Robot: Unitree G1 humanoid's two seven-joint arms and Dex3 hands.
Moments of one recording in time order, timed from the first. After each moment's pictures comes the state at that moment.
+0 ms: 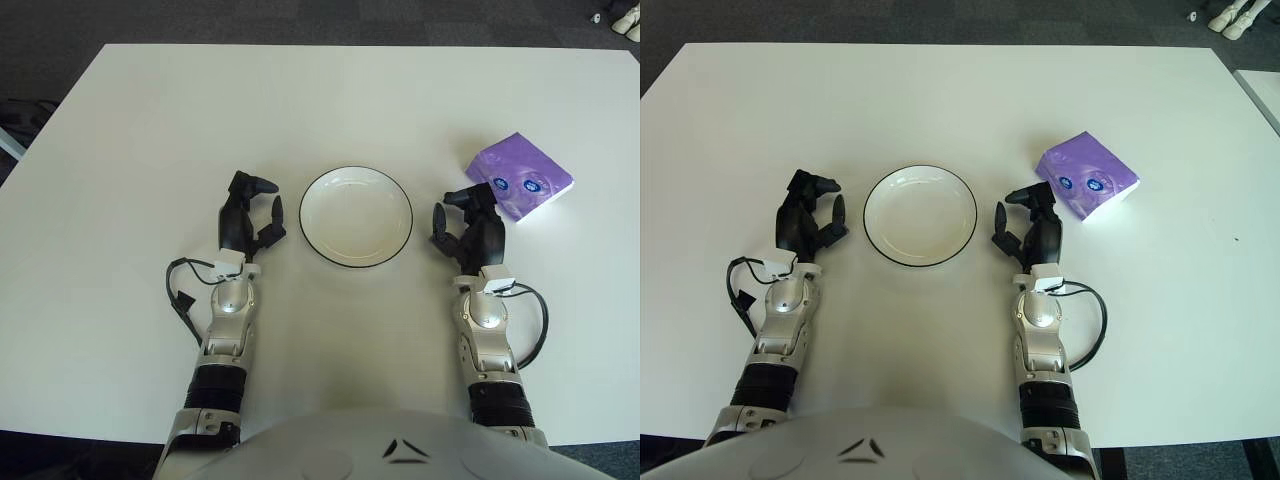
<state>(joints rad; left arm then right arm) -0.01 -0.02 0.02 0.17 0.08 -0.28 0.18 0.06 0.06 -0.05 0.10 -0.12 -0.46 -0.22</state>
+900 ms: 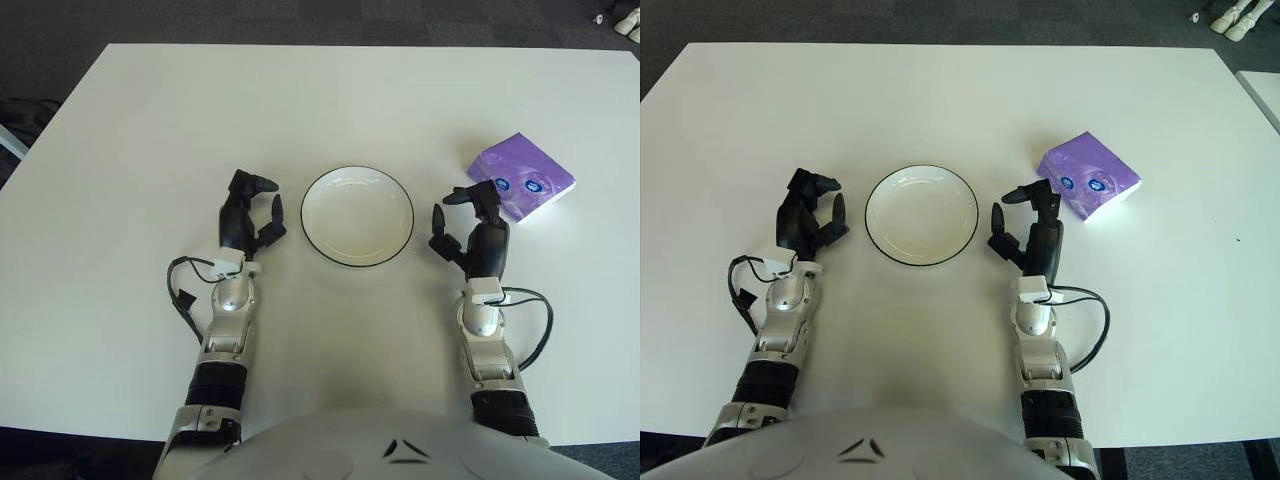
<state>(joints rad) -0.03 -0.02 0.02 0.19 0.06 -0.31 0.17 0.07 0.00 -0.04 0.05 -0.43 -0.61 -0.44</state>
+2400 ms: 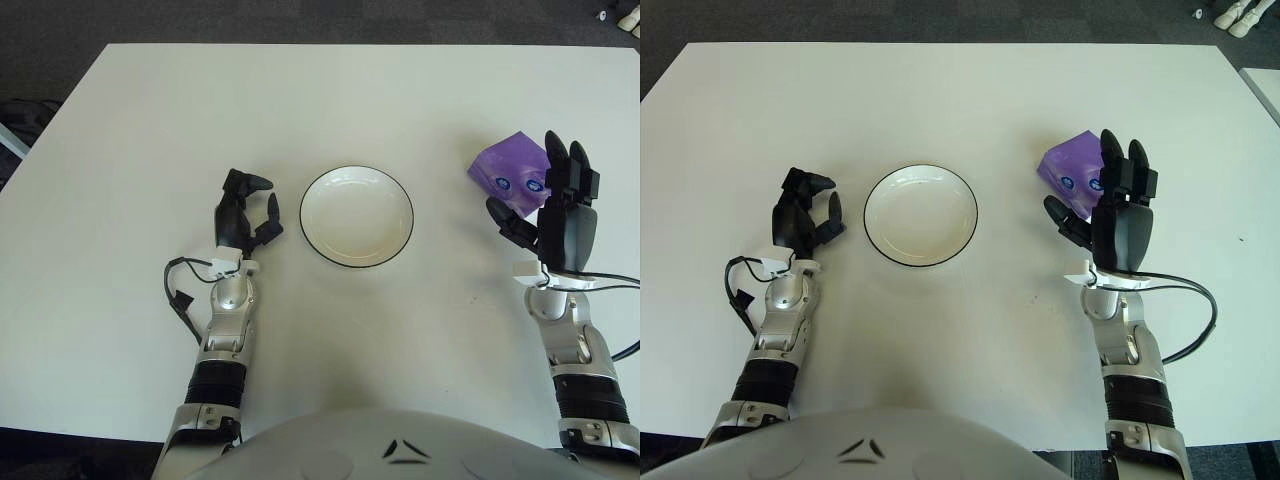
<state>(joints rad) -0.04 -0.03 0.03 0.19 0.07 -0.28 0.21 0.03 -0.34 -0.19 0.01 -0.70 -0.37 -0.54</state>
